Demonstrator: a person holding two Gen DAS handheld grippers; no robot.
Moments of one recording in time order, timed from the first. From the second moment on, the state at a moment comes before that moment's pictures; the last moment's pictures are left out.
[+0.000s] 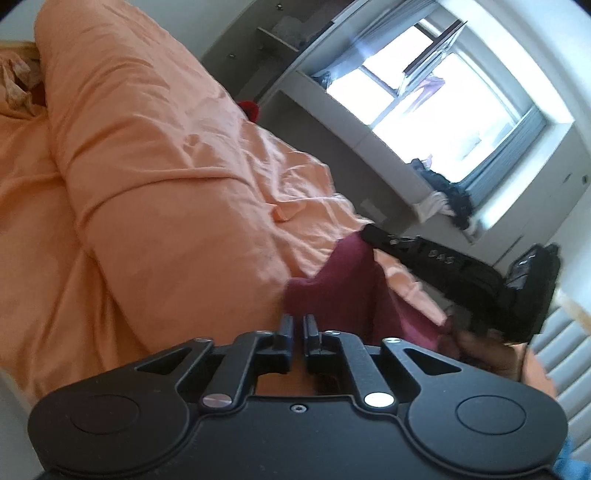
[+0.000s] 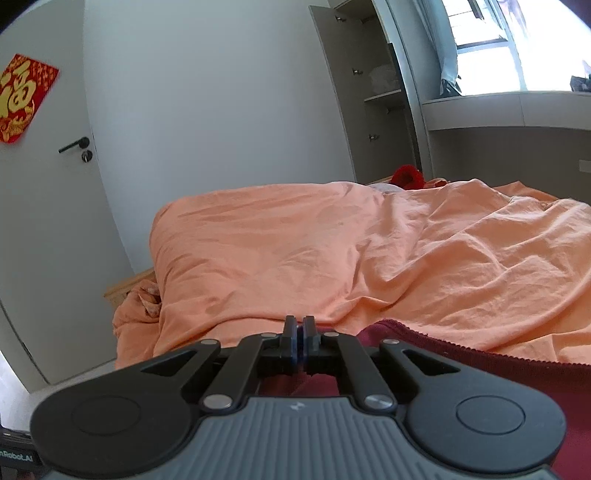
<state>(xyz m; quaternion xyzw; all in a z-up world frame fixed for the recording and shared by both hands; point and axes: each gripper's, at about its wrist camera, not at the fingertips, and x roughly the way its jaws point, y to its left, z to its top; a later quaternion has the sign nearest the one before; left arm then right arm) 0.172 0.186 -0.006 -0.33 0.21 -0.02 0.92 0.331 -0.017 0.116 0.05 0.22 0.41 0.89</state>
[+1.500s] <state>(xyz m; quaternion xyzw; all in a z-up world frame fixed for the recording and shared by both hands) 0.135 0.109 0.026 -0.24 0.24 0.00 0.94 0.137 -0.247 0.007 0.05 0.11 0.07 0.99</state>
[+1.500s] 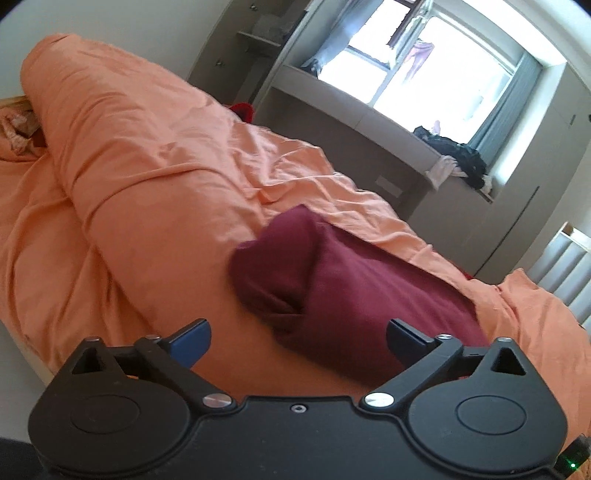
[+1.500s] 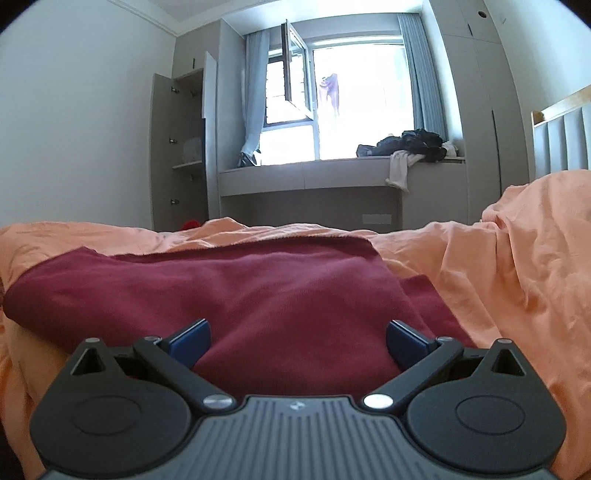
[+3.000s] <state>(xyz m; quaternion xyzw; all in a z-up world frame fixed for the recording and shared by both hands) 0.220 0.079 -0.001 -0.35 0.32 0.07 0.88 0.173 -0.187 0.005 0.04 0.10 0.06 0.99</state>
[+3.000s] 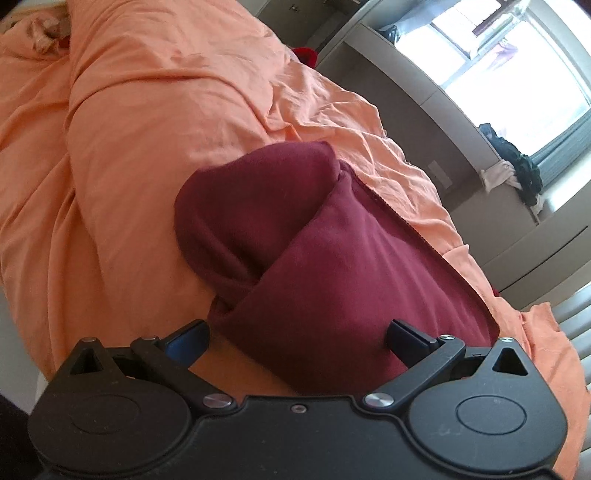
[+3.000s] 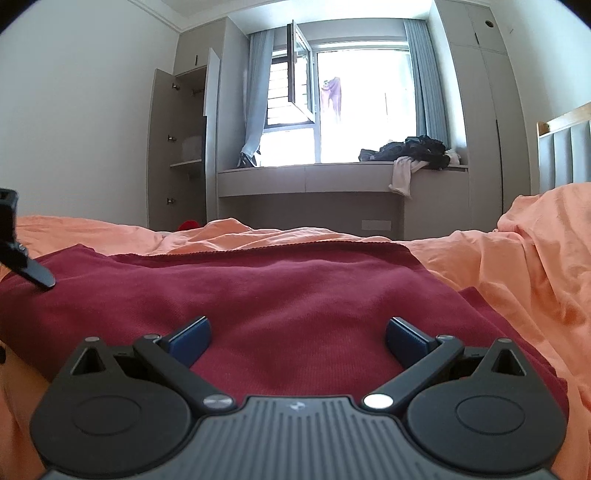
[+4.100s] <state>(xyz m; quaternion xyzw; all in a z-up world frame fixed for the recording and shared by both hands) 0.237 -0.021 0.110 -0.08 0.17 -0.02 0.98 0.150 -0.230 0.015 0.02 0.07 0.00 1.00</state>
